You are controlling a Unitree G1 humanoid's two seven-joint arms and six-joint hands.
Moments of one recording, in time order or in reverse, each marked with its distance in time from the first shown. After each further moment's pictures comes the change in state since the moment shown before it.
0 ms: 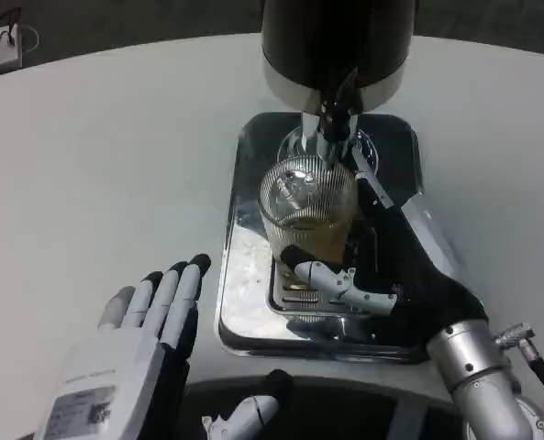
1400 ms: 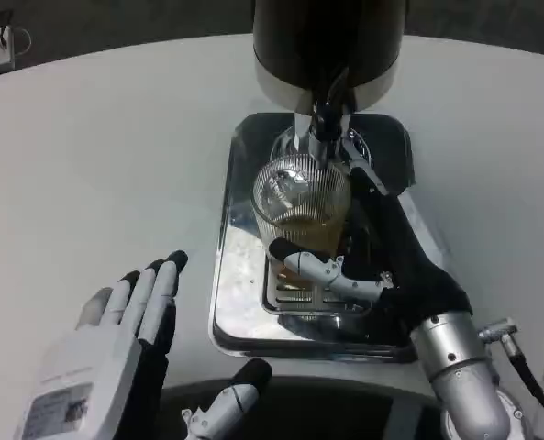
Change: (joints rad) left arm 0.009 -0.010 0.036 -0.033 -0.035 0.029 -0.027; right arm -0.053 0.058 0.015 0.077 0.041 -0.021 -0.040
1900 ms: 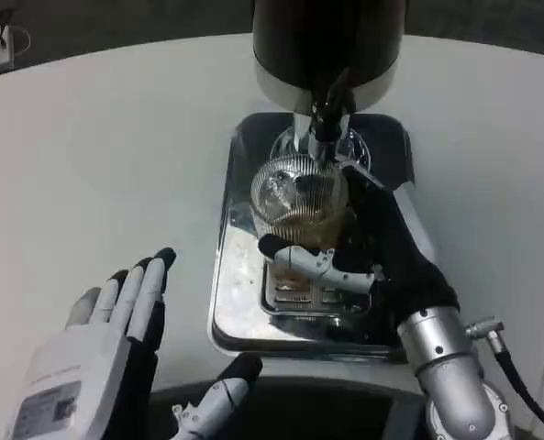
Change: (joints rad) left arm 0.006 -0.018 0.014 -0.020 -0.005 0.021 -0.015; right arm -0.025 0.048 -0.003 0.021 0.047 0.028 0.000
